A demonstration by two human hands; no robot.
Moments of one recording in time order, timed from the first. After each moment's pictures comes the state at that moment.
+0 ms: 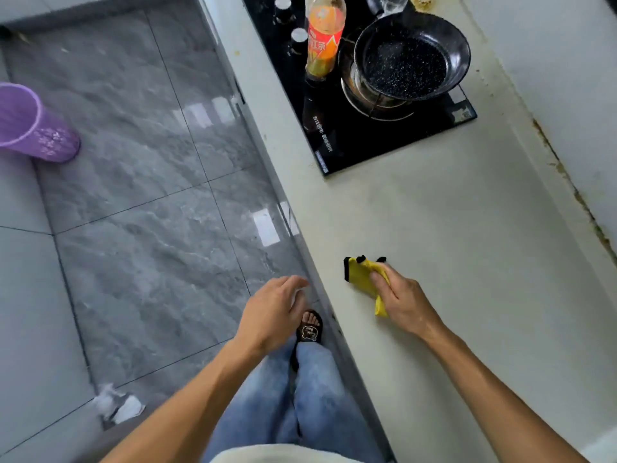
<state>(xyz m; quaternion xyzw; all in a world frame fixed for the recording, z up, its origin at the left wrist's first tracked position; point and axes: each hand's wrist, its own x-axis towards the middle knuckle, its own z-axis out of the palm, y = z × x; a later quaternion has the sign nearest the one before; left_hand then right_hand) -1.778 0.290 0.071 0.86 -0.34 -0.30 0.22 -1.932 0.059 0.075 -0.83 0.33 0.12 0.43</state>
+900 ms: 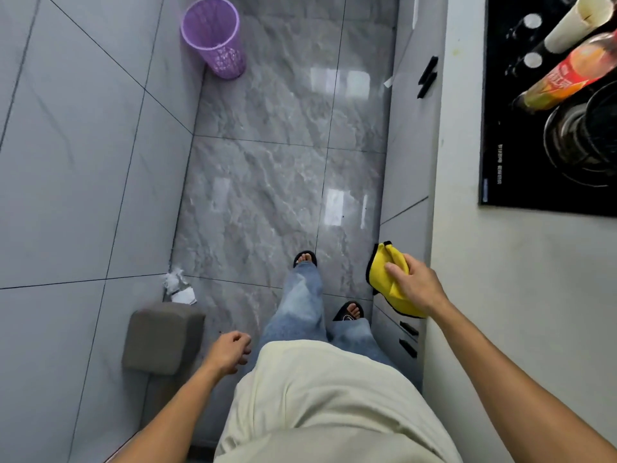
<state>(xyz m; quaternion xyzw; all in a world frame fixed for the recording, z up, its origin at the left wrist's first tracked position) -1.859 0.585 0.054 0.74 0.37 -0.47 0.31 -1.788 0.174 0.059 -0.83 0.27 0.28 0.40</state>
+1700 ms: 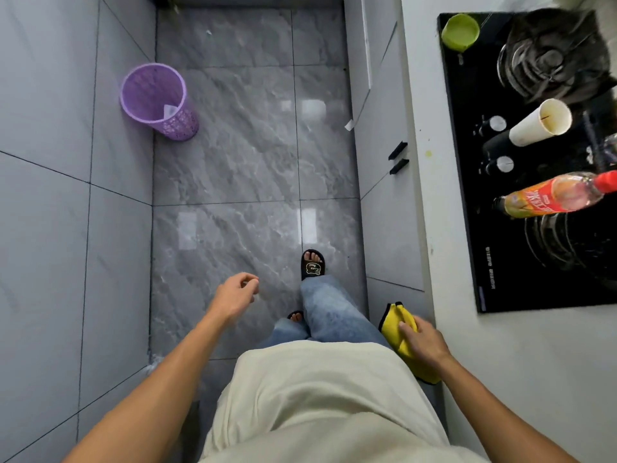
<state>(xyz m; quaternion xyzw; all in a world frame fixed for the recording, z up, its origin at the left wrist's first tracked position) -1.440 0.513 0.035 0.82 0.16 -0.42 0.35 -1.641 0.146 0.032 -0.75 0.44 0.36 0.35</state>
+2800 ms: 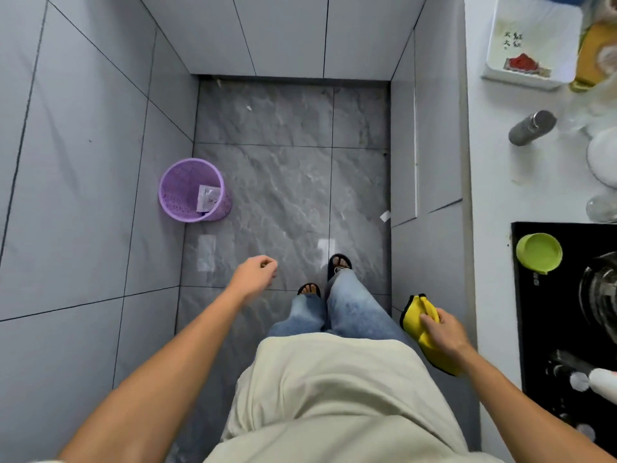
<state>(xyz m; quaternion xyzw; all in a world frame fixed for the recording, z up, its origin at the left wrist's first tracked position) -0.921 0.442 0.047 0.81 0.19 -0.42 0.37 -1.114 0.058 0.037 -0.77 0.43 0.35 0.31</state>
